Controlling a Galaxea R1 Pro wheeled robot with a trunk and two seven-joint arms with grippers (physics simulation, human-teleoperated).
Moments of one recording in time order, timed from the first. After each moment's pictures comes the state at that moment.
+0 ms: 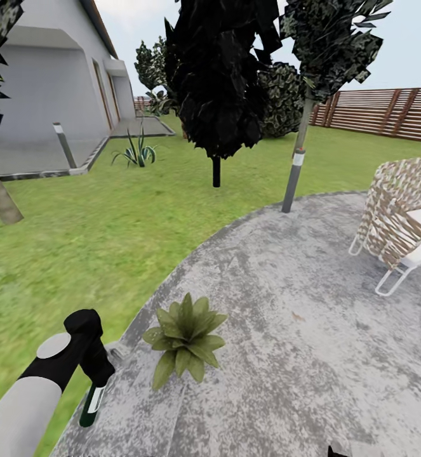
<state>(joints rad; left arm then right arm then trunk) -0.69 0.18 -0.05 -0.90 -1.34 0.87 -1.56 -0.36 -0.10 -0.69 -0.19 0.50 -0.32 -0.11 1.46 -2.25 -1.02</state>
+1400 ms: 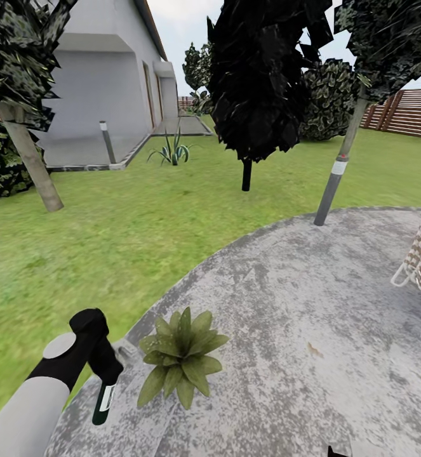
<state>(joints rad) -0.69 0.14 -0.01 -0.91 -1.34 0.88 -1.56 -0.36 -0.10 -0.69 -0.19 0.50 -0.32 -0.11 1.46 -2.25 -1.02</state>
